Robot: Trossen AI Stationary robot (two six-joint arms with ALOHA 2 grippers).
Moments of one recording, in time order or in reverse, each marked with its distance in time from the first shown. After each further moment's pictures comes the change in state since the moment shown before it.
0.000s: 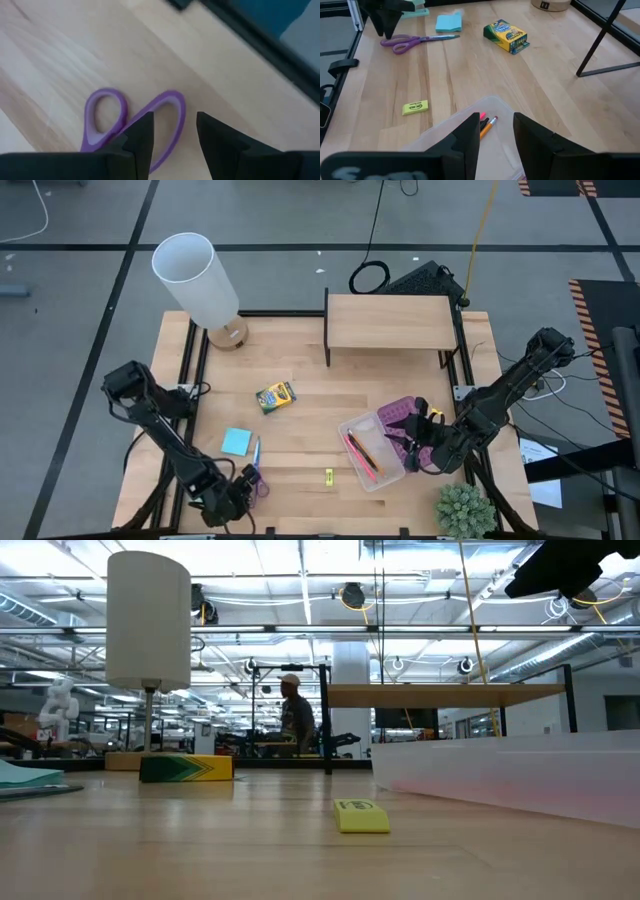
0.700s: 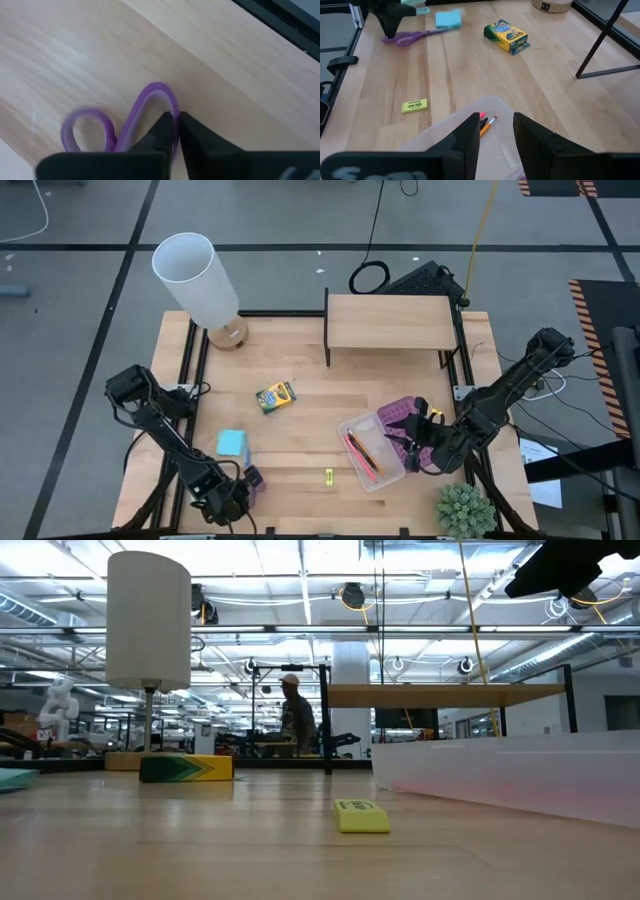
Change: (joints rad) left arm 0.027 0.051 0.001 -0.006 0.024 0.126; right arm 0.000 0.000 0.000 0.000 0.000 -0.019
